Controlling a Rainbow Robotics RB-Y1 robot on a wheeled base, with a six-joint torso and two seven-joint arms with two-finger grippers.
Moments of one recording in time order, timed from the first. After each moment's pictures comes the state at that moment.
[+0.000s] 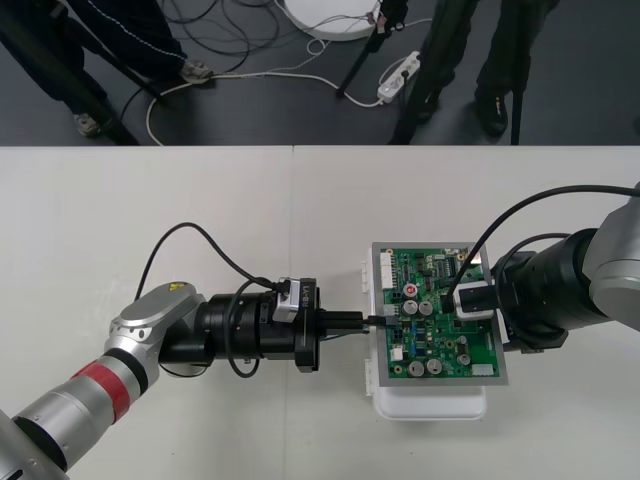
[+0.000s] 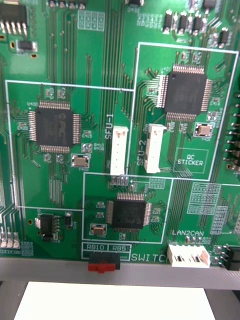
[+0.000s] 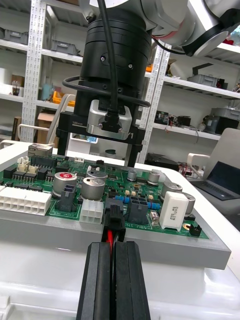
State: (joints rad) right arm -0.48 -1.14 0.71 -2.11 2.23 -1.30 -0.88; left arm -0.47 0.32 -0.61 -0.87 -0.72 -1.31 -0.64
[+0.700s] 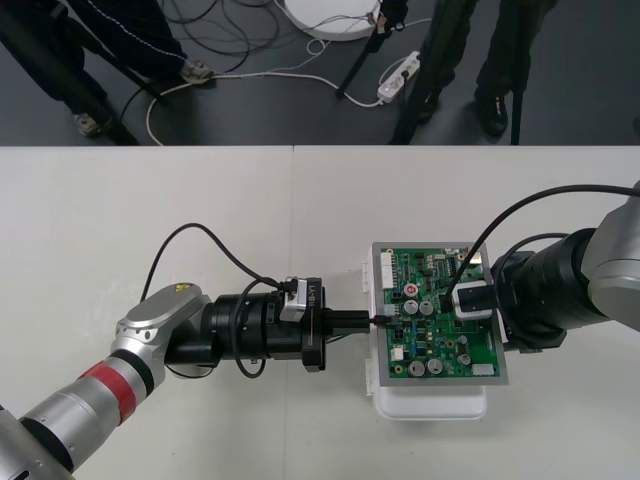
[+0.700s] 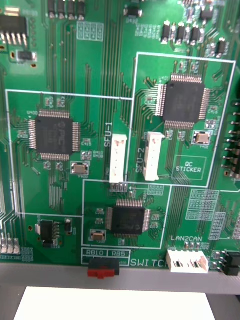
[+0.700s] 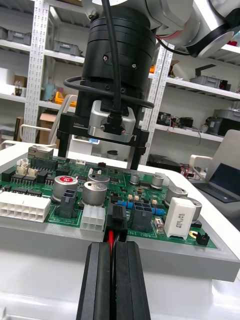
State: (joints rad) right arm -0.48 -1.13 0.71 -2.11 2.23 -1.30 -0.88; left arm -0.47 0.30 -0.61 -0.87 -0.72 -1.29 -0.64
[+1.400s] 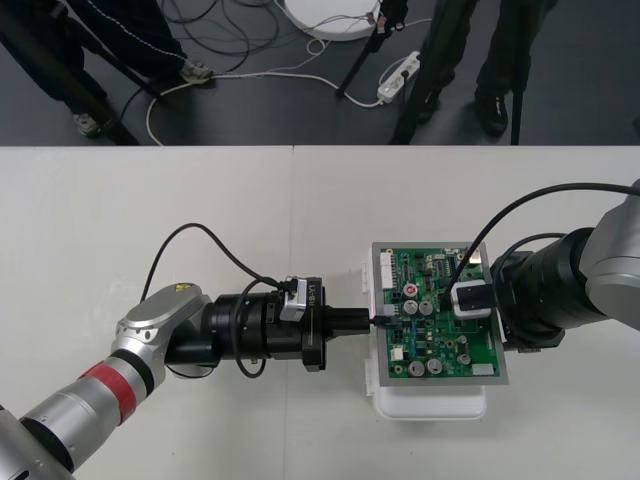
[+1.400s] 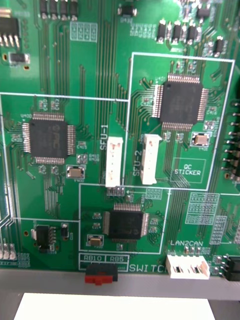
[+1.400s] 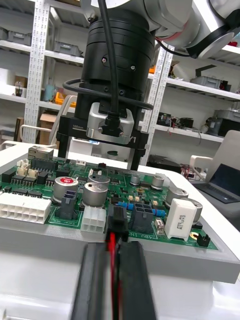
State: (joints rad) right arm -0.49 -1.13 0.71 -2.10 2.22 -1.30 -0.88; left arm -0.47 0.30 -0.61 -0.87 -0.71 -1.29 -0.64
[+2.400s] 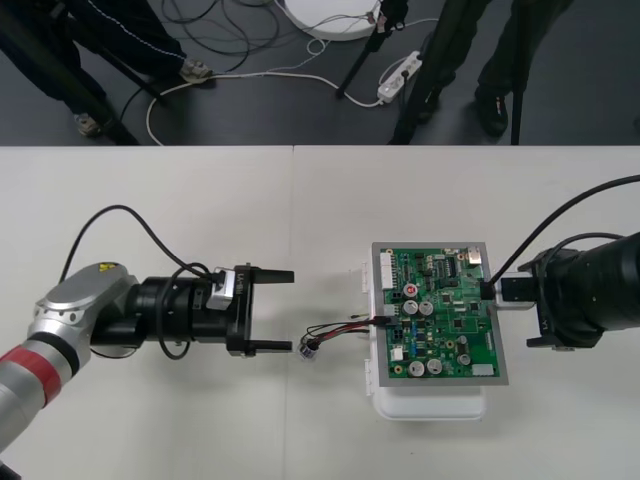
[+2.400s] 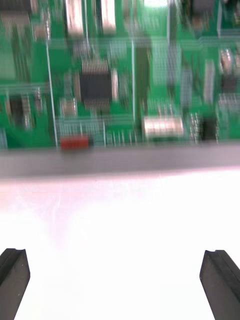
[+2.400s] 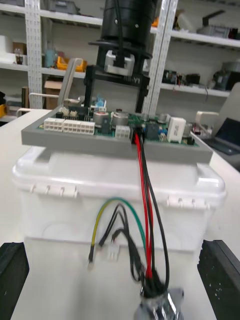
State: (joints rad) right arm -0.29 -1.28 0.54 -2.10 2.11 -1.10 -0.81; left arm -0.48 0.51 -0.52 -0.87 -0.81 -1.38 -0.64
